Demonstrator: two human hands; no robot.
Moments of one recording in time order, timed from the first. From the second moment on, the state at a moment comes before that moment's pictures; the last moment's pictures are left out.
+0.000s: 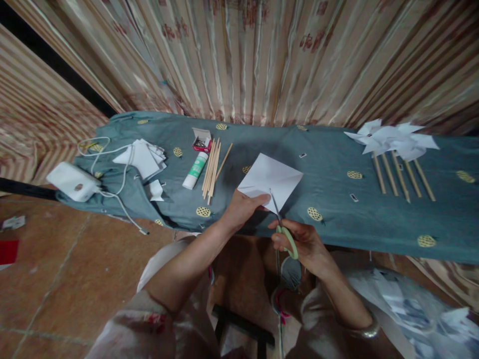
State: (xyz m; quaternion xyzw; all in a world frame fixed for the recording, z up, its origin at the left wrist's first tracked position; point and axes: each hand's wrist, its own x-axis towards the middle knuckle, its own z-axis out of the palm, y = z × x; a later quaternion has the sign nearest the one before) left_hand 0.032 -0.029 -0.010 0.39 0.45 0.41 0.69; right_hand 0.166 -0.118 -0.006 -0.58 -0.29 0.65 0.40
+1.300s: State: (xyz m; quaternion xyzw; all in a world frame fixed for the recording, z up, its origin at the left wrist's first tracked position) left_hand 0.021 -0.019 -0.014 0.42 0.47 0.43 0.65; right_hand 0.204 -0.112 -0.013 -0.63 -0.39 0.46 0.48
